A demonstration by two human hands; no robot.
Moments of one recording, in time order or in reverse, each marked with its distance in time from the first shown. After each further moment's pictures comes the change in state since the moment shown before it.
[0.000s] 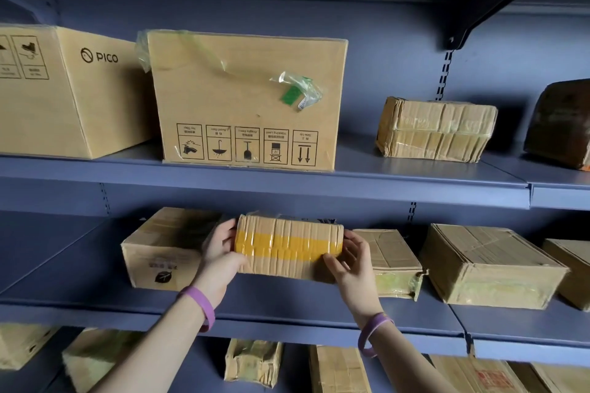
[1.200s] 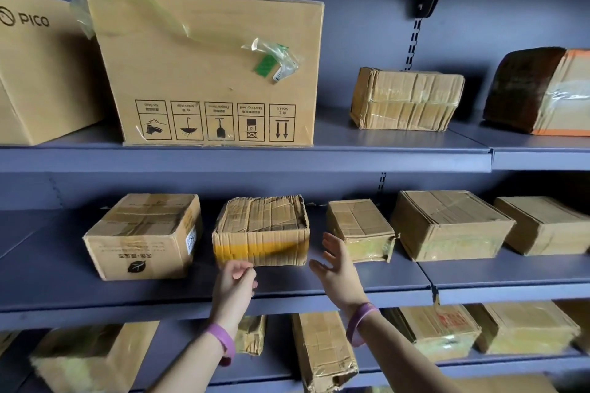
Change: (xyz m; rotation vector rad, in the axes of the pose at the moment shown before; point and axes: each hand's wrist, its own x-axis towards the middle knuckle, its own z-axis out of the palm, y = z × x) left_hand -0.043 -0.070 0.039 0.069 0.056 -0.146; right_hand -0.034 0.014 -0.010 -0.237 -0.051 0.230
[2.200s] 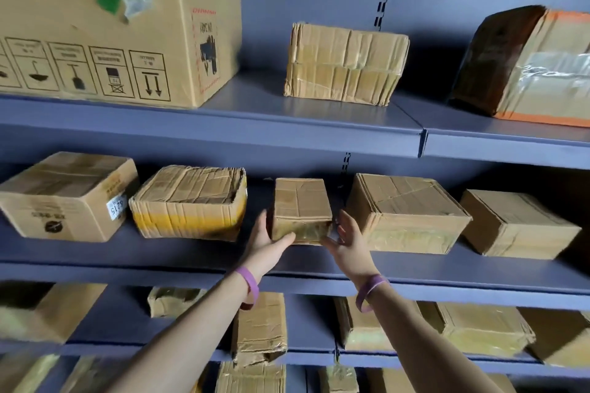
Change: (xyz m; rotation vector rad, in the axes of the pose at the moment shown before) left_hand -0.014 0.009 0.186 0.205 -0.255 -0.029; right_hand 0.052 0.049 -0.162 -0.065 -0.015 0.037
